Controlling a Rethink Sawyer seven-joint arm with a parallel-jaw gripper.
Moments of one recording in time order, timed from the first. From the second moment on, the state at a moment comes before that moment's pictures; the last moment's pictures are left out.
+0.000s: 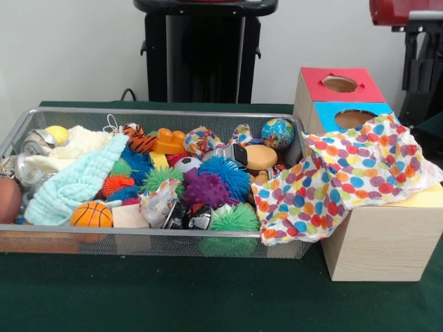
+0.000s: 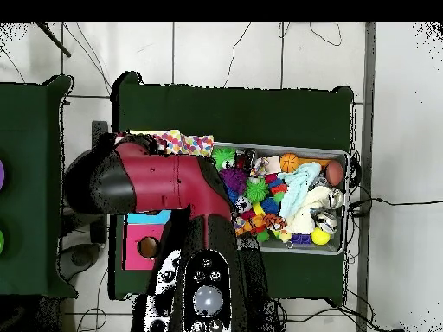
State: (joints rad) arm 0.05 -0.80 -0.02 1.51 0.01 0.48 1.93
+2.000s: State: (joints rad) arm 0.00 -0.67 0.04 1.59 -0.02 0.43 1.93
